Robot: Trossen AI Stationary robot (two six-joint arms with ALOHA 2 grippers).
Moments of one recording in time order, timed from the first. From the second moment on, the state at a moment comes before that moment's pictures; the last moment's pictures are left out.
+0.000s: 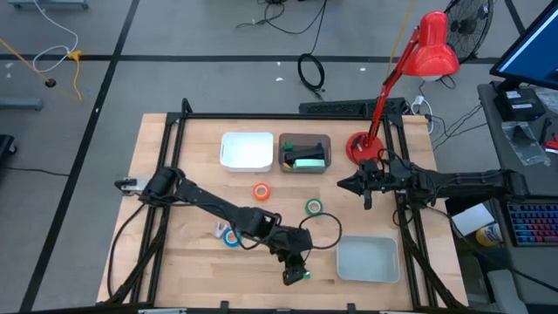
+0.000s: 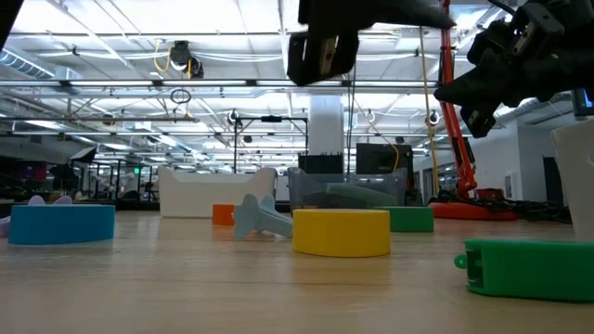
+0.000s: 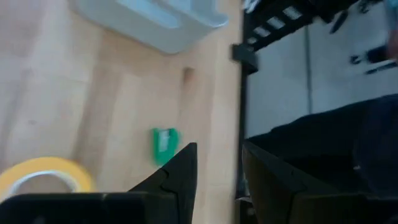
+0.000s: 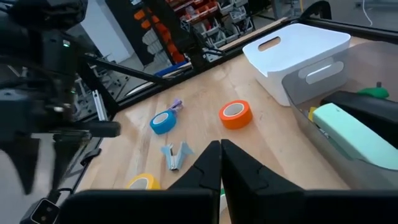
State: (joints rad) left arm -0.36 2.09 1.68 -0.34 0.23 -0.69; right arm -0.11 0.52 0.15 0.21 -0.11 0.42
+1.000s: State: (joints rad) left arm -0.46 2.17 1.68 -0.22 -0.05 -0.61; right arm -0.11 0.53 0.15 0.21 -0.10 0.38
